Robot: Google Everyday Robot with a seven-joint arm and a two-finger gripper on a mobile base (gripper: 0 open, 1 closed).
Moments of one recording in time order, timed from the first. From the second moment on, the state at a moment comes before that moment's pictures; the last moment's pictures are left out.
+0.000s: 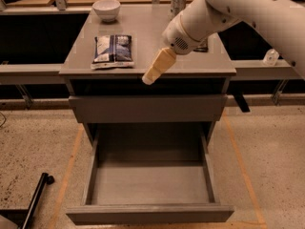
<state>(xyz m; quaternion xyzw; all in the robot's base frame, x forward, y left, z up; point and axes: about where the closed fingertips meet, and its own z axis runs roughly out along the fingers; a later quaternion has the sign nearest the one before) 0.639 -0.019 0.914 -0.57 0.74 0.13 0.33</state>
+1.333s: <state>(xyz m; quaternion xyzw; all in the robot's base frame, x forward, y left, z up) 0.727 0.031 0.877 -0.48 0.76 0.18 0.40</state>
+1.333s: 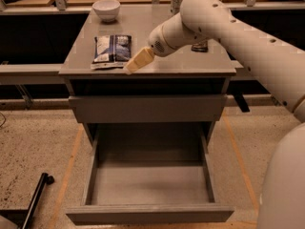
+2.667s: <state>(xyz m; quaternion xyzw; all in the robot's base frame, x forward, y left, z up) 0.792 0.065 0.869 -0.39 0.75 0.24 0.48</state>
